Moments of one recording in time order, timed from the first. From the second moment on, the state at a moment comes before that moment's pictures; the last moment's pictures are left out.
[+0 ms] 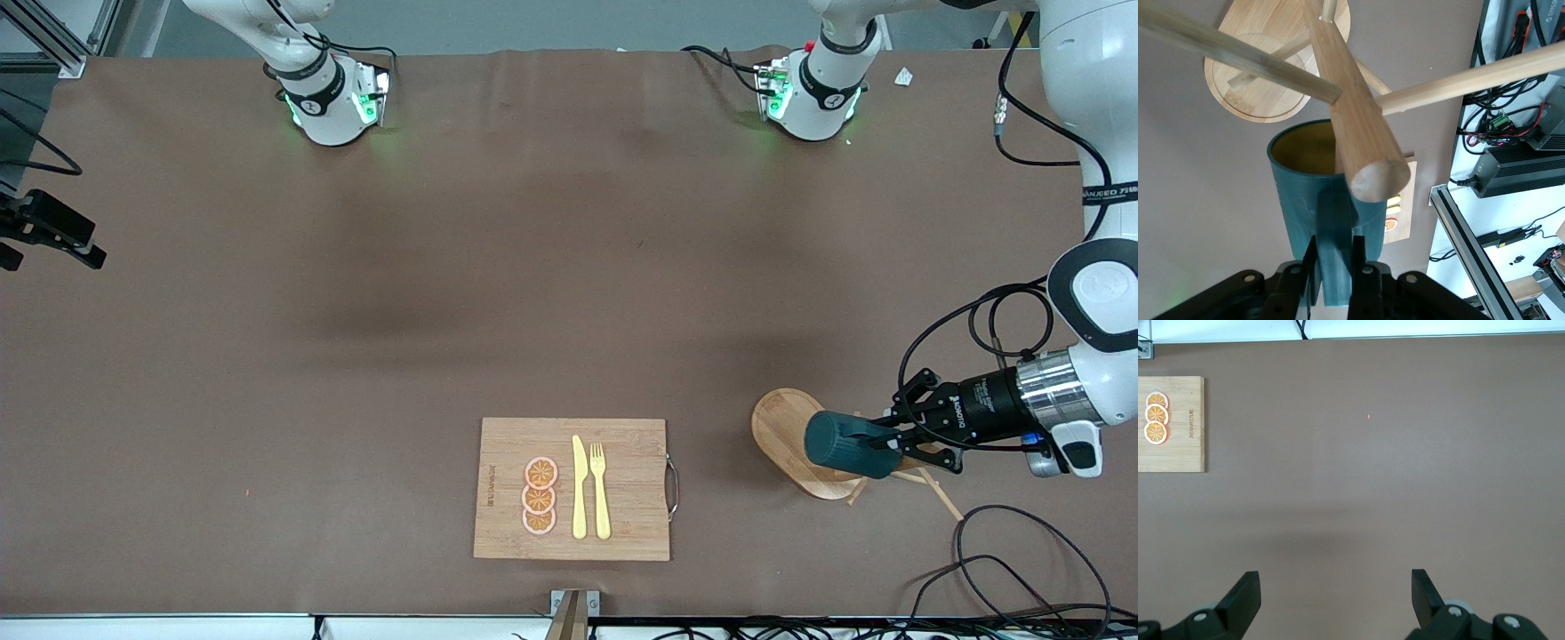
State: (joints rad) left arm 0.10 0.57 -0.11 -1.34 -0.67 1.94 -1.10; right arm -0.06 0.04 0.01 -1.46 0.04 1.61 -0.05
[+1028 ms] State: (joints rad) left arm 0.11 0.59 -0.10 -1.34 -0.67 1.95 -1.09; right arm -0.06 0.04 0.01 -1.46 0.04 1.61 -0.05
